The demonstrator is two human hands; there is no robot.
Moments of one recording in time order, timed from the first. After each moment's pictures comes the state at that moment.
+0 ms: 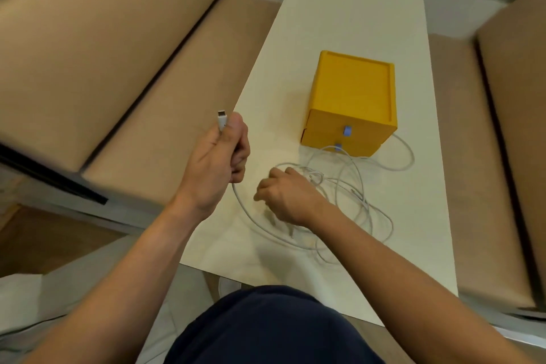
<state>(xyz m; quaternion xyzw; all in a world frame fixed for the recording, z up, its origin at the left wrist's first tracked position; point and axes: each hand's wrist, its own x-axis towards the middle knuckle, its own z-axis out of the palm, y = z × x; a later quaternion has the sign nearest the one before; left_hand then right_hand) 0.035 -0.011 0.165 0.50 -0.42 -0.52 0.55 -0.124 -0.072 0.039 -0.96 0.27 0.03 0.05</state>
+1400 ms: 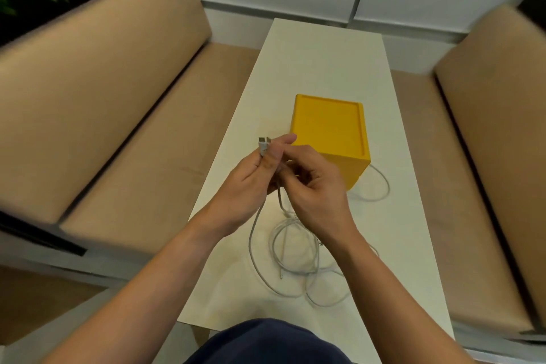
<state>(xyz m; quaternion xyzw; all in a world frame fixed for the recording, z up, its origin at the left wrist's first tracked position) -0.012 -0.055 0.178 0.40 -0.49 -0.60 0.49 -0.146 -0.061 0.171 -0.67 0.41 -0.50 0.36</state>
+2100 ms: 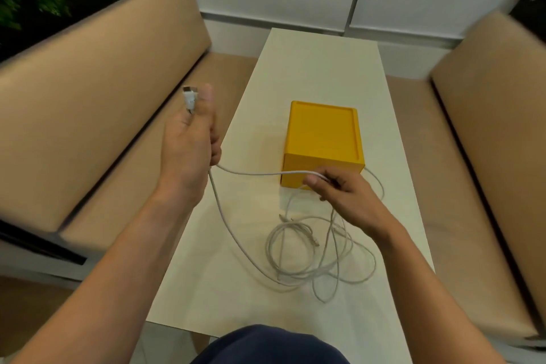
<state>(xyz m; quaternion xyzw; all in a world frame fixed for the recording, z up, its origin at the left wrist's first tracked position) 0.024 -0.068 0.234 0.51 -0.41 -0.40 0.64 -0.231 -0.084 0.161 -0.71 0.50 -0.29 0.40</state>
